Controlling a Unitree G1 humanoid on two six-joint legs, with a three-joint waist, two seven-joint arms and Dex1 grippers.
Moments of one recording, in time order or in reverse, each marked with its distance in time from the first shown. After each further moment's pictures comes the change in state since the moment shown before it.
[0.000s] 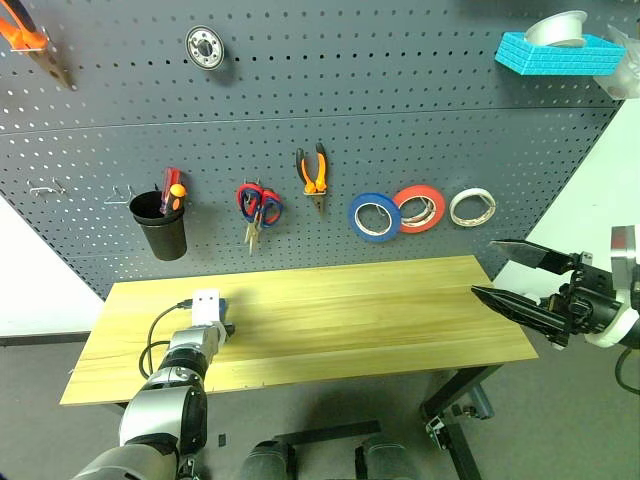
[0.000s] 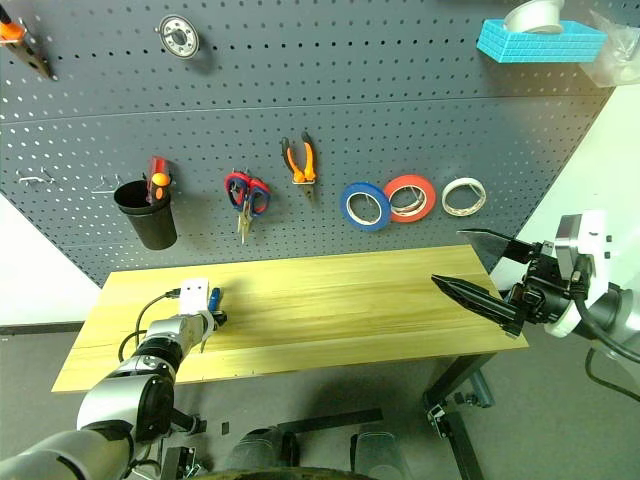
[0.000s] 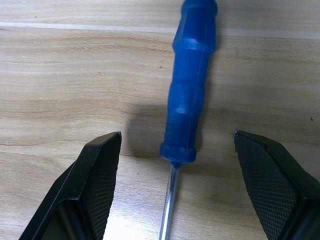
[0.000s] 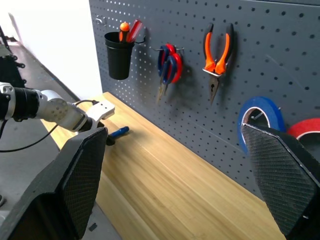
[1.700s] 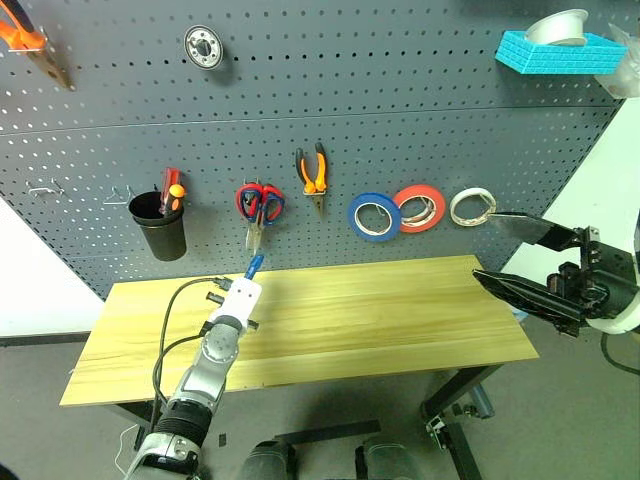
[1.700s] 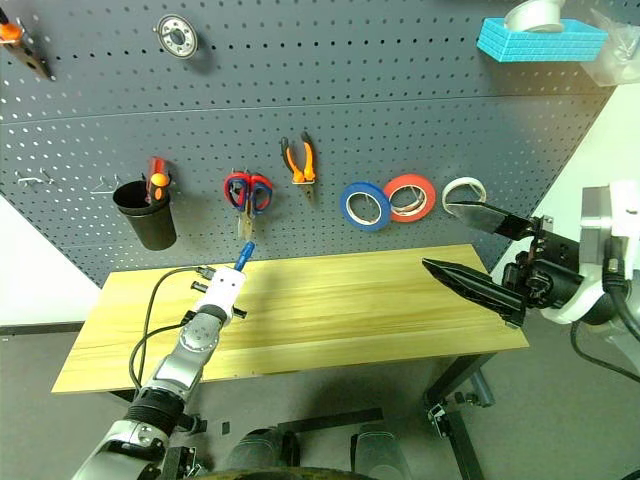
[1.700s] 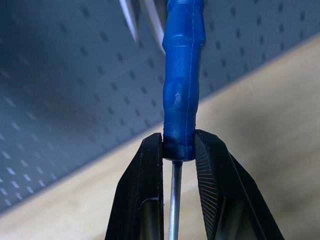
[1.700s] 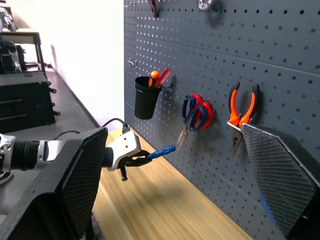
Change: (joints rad) left arm 0.376 0.005 -0.344 -0.664 0.290 -0.451 0.031; right arm -0.124 0.000 -0.015 -0.053 0.169 0.020 -0.034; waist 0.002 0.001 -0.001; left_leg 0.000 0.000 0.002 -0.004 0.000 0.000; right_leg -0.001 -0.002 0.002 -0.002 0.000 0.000
